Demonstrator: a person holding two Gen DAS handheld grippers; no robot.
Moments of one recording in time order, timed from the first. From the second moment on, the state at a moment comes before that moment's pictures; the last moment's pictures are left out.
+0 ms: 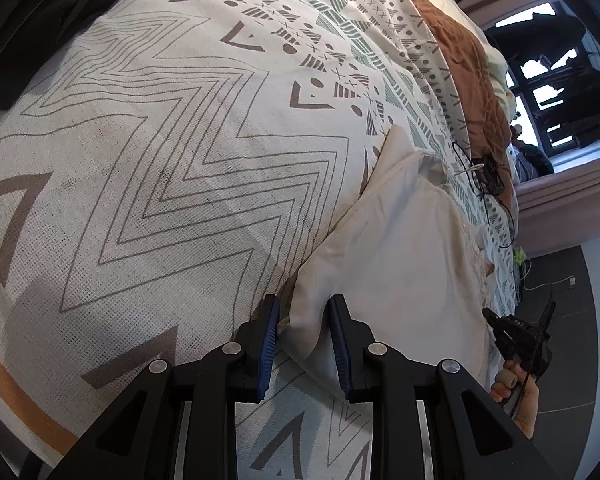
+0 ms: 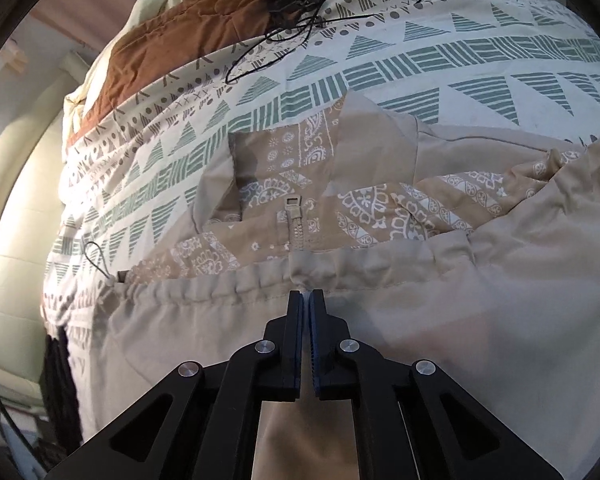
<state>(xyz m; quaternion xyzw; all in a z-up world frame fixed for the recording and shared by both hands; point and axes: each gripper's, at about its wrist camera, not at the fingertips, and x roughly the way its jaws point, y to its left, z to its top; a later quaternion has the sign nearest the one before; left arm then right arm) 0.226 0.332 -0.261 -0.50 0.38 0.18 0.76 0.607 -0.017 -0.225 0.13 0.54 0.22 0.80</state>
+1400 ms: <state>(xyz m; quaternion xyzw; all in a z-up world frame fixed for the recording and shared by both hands) 0.253 0.304 -0.262 -0.59 0.34 0.17 0.71 0.620 0.000 -0.254 0.13 0.51 0.19 0.83</state>
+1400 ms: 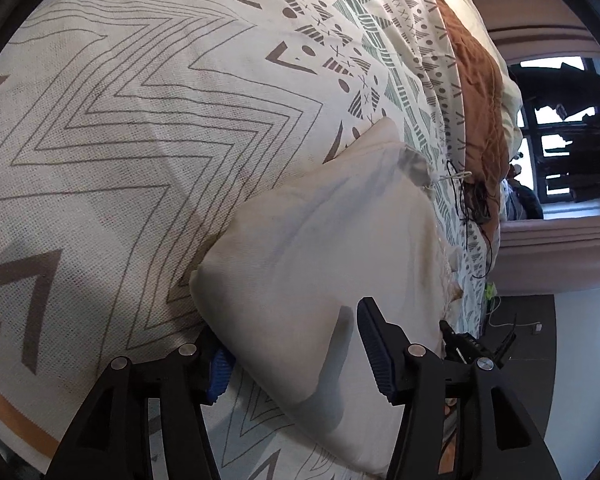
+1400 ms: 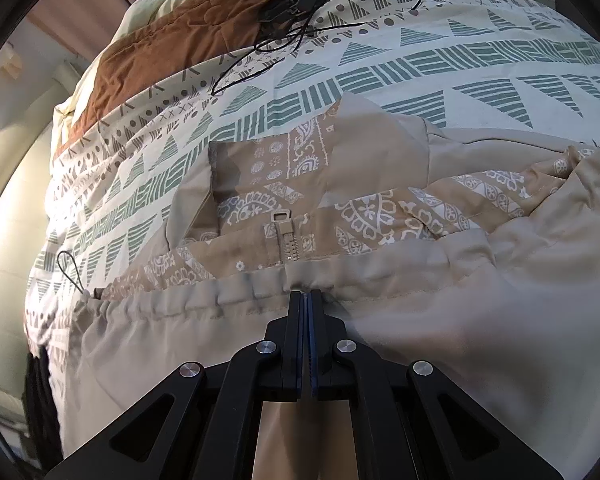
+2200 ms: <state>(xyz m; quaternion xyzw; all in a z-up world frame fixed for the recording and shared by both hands) 0.276 0.305 -0.258 -0.55 0.36 0.15 0.74 0.621 -0.004 -0.257 0.14 0.51 0.20 0.82</state>
